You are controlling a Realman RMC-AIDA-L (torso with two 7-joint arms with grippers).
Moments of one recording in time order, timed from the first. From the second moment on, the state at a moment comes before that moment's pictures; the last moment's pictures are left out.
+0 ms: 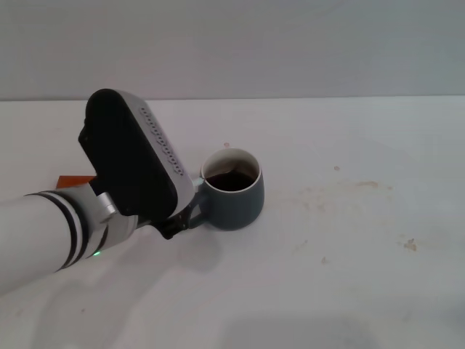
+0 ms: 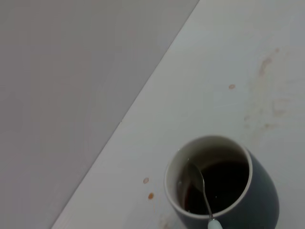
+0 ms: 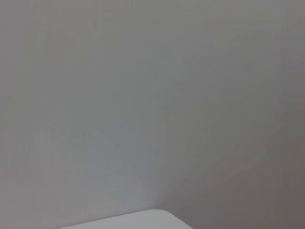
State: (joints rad) left arm -0.04 -2.06 -1.16 -1.82 2.88 -0.85 0.66; right arm 0.22 2.08 0.90 0.27 -1.85 -1.13 -0.12
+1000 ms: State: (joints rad) left arm -0.04 -2.05 -1.12 -1.88 2.89 -0.92 0.67; right arm 0.22 2.08 0.89 0.28 -1.85 -1.13 -0.12
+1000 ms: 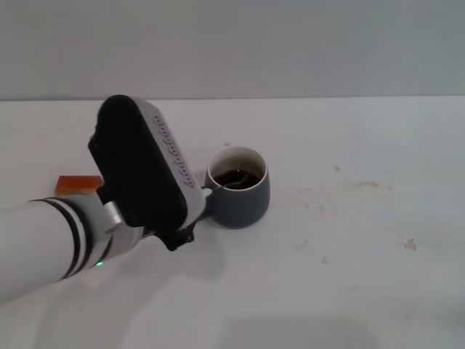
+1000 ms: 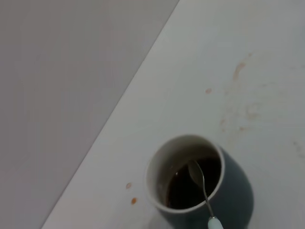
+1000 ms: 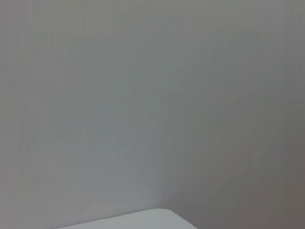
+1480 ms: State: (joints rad) left arm -0.07 -2.06 -1.18 -1.86 2.89 -0.92 0.68; right arm 0.22 2.08 0.88 0.28 -1.85 -1.13 -0.12
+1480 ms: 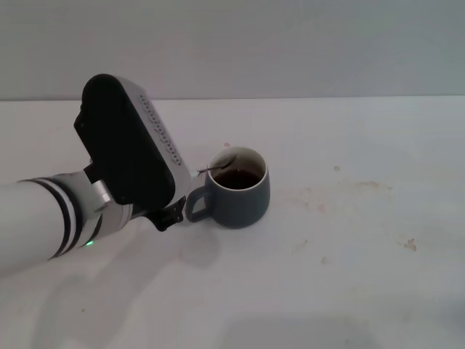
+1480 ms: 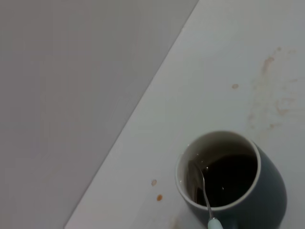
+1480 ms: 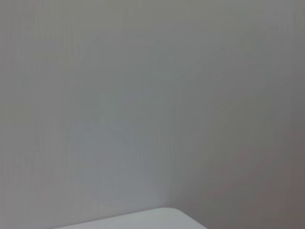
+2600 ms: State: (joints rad) left arm -0.23 -2.06 -1.14 -1.76 2.89 -1.02 0.72; right arm 0.22 2.08 0.87 0.29 -1.85 -1.13 -0.12
